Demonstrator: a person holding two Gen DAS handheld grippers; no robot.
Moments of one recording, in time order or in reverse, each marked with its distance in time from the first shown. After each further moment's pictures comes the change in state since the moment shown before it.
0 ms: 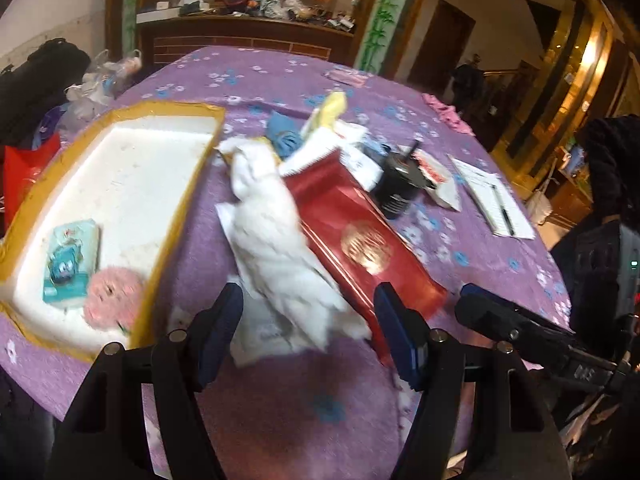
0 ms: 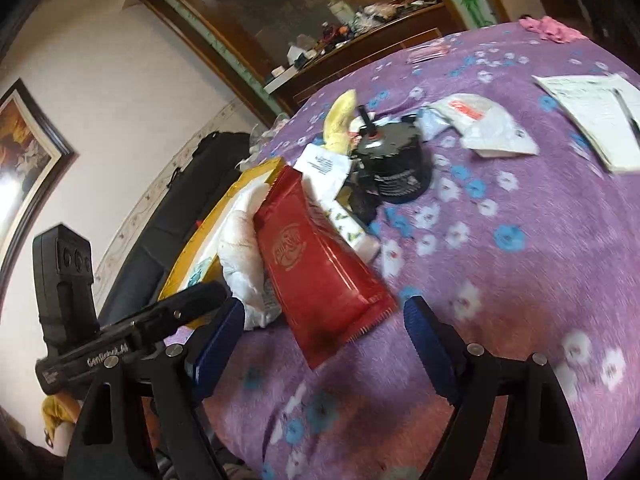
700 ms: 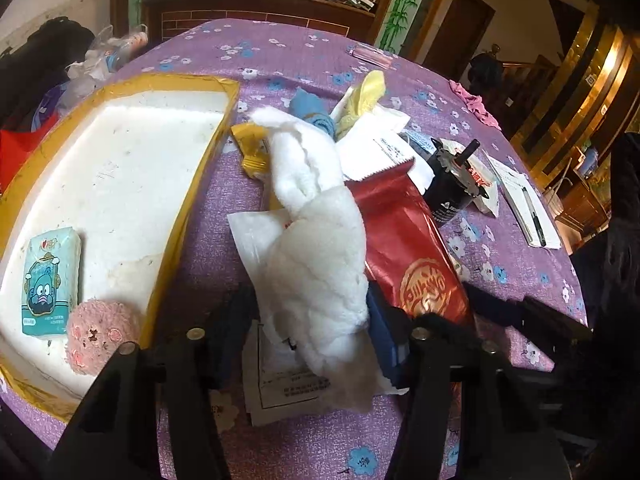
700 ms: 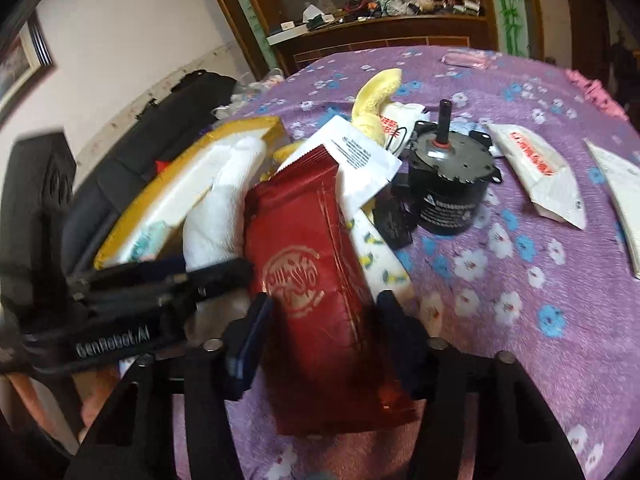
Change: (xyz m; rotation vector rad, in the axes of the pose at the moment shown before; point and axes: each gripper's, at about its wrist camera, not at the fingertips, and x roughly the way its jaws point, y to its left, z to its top) left arm 0.044 0.021 0.015 -0.036 0.076 0.018; right arm 0.073 0.050 0.027 -0.233 0.120 -0.220
